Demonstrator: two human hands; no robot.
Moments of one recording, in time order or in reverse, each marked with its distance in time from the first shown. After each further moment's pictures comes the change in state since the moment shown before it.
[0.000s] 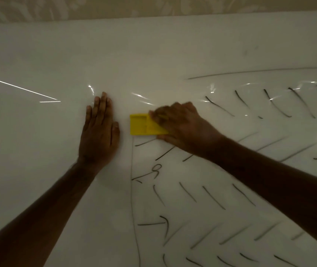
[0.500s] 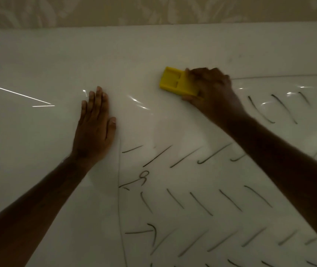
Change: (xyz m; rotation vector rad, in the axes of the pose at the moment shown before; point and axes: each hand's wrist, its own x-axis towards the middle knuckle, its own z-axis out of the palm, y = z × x) left_hand 0.036 0.012 0.005 -0.001 -0.053 -0.015; right_hand -0.007 0.105 -0.030 -0.005 0.092 0.417
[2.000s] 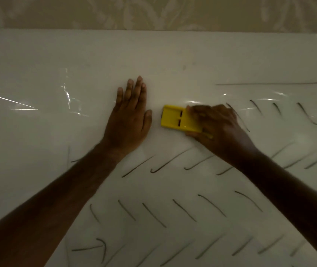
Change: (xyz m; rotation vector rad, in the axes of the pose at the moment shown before) left_hand 0.086 0.193 0.044 0.008 0.029 0.184; right_hand -0.115 0.088 -0.056 0.023 -0.018 -0.074
